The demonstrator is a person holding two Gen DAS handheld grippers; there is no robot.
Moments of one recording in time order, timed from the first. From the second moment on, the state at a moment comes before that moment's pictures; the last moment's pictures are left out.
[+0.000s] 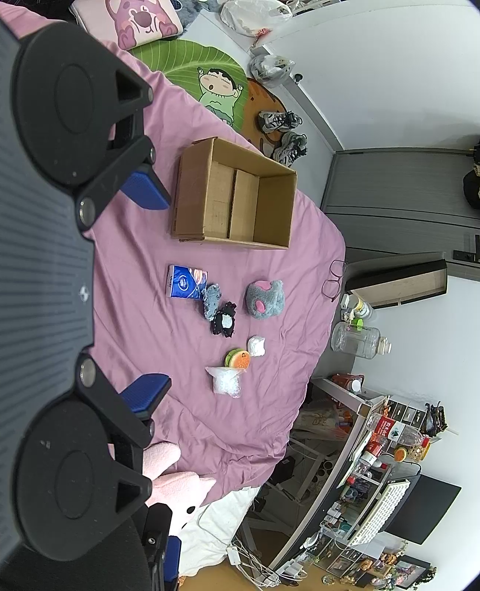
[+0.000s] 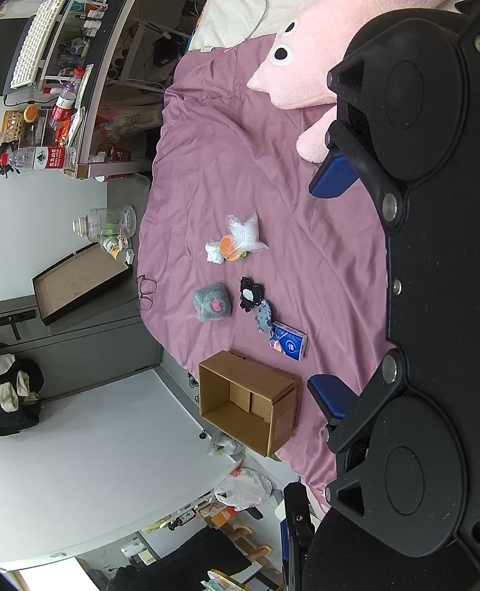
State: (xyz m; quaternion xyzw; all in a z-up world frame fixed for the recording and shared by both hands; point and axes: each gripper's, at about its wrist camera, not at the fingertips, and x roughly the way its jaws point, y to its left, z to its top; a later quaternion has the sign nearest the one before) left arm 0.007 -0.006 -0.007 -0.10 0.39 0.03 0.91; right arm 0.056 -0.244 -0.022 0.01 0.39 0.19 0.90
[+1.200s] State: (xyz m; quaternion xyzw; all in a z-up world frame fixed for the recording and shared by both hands) left arm 0.034 0.010 -0.011 -0.09 0.39 0.02 0.91; right arm 0.081 -0.236 -0.035 0.03 0.41 0.21 0.88
